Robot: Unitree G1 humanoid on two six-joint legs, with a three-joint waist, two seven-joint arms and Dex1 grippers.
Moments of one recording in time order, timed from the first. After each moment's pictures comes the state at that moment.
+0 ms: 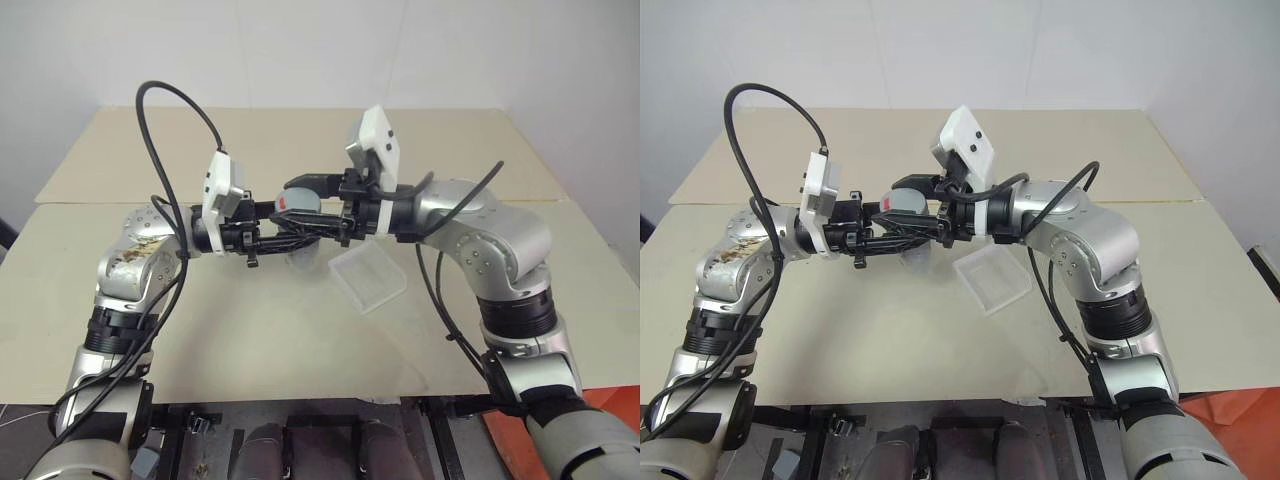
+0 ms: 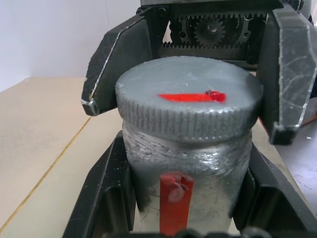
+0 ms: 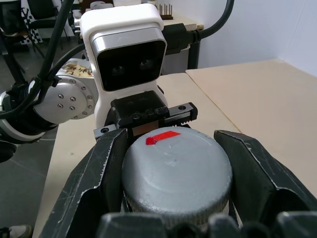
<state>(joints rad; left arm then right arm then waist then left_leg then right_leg) -0.70 0.58 -0.02 0.03 -0.55 0.39 -1.24 -0.92 -0.39 0.15 -0.22 0.62 0.85 0.77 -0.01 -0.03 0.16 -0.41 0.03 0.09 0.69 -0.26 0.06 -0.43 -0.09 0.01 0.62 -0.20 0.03</state>
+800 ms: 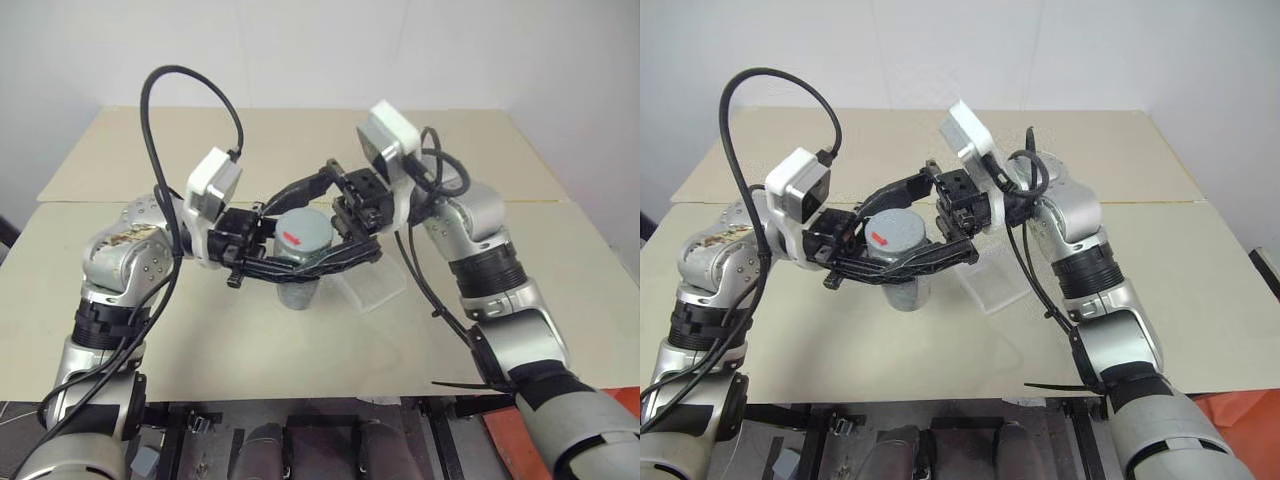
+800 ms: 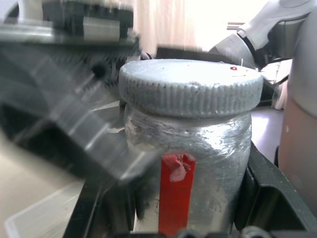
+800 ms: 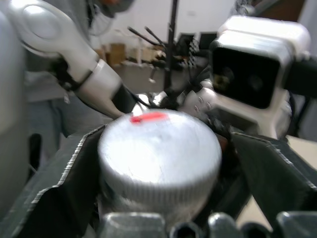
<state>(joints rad) -0.73 0.62 -0.02 -0.07 -0.73 0.58 -1.48 -1.06 -0.34 0.21 0.22 0.61 0.40 1.52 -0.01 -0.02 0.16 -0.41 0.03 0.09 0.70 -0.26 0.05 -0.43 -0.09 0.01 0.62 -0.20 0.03</state>
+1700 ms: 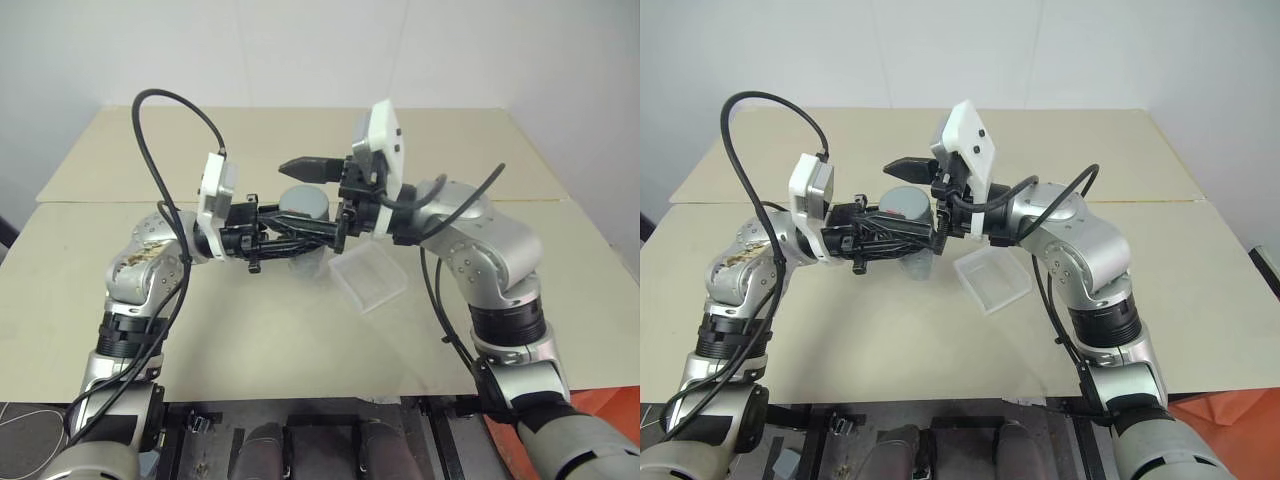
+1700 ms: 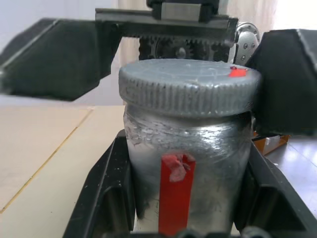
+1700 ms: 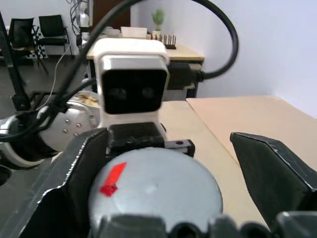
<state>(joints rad) -0.67 0.52 0.02 0.02 -0.65 0.42 -1.30 -0.89 -0.33 0.15 -0.23 0.56 0.71 0.78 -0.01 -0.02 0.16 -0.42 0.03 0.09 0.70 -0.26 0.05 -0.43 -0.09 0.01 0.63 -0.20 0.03</state>
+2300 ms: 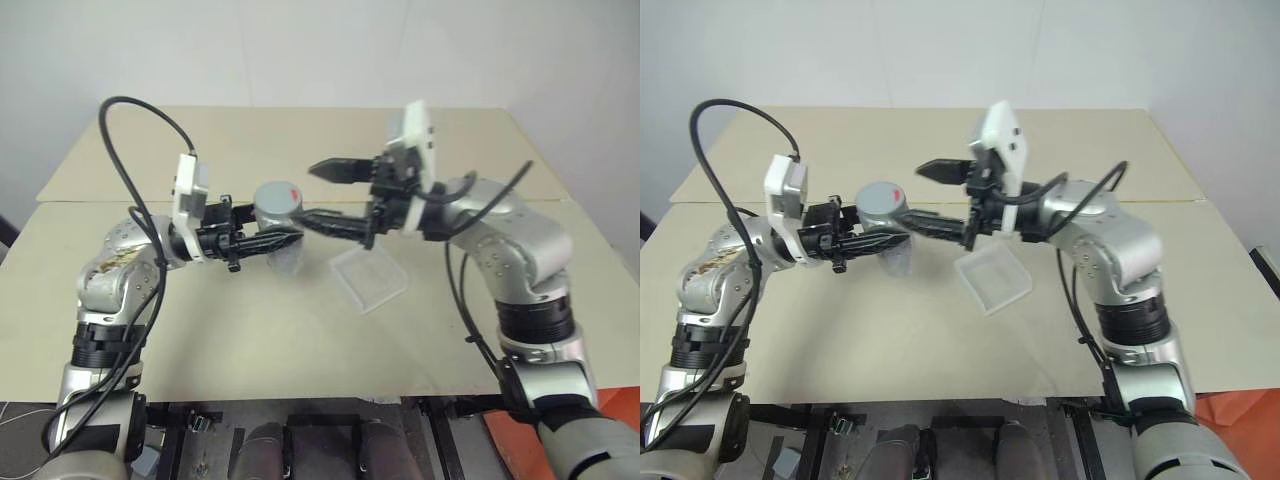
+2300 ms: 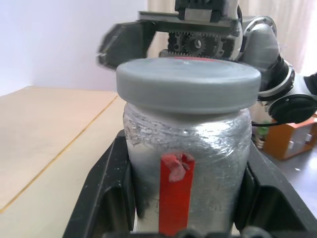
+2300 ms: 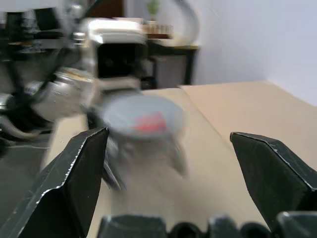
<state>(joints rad) -0.61 0.60 0.09 -0.03 -0.68 0.45 -1.28 -0.85 -0.50 0.04 -0.16 0.59 0.70 0.82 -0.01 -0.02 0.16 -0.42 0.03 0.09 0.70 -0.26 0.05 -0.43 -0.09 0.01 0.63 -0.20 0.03</state>
